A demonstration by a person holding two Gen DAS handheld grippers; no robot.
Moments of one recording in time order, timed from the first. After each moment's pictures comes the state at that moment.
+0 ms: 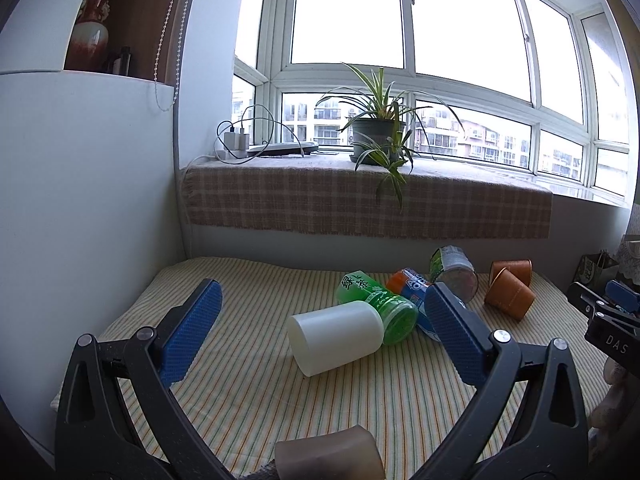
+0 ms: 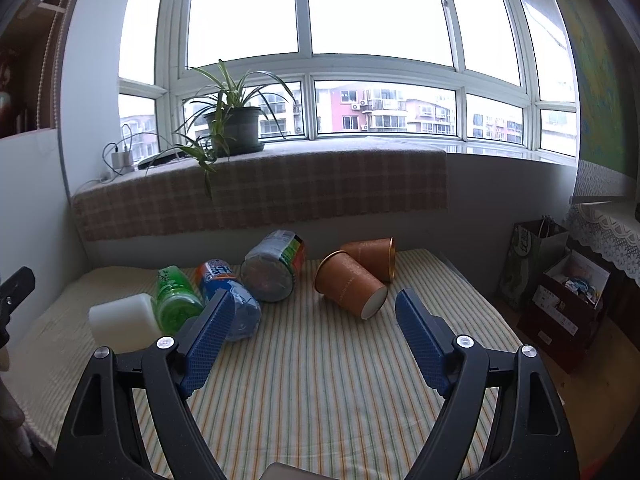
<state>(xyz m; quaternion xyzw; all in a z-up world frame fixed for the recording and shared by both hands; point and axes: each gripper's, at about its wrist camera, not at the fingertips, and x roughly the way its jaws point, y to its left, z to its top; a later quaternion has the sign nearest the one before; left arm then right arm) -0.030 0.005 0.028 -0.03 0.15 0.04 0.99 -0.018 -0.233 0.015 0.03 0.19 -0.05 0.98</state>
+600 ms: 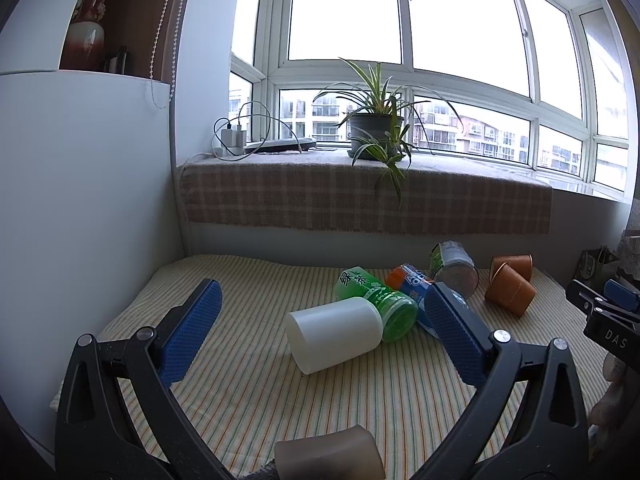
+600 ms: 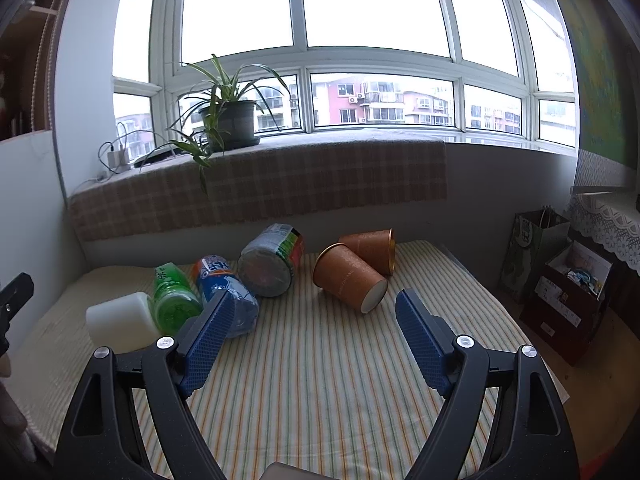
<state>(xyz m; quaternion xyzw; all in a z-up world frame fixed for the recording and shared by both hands) -0.026 0.004 0.023 -0.02 0.16 0.03 0.99 -0.014 -0.236 0.010 0.04 0.20 -0.05 0.98</state>
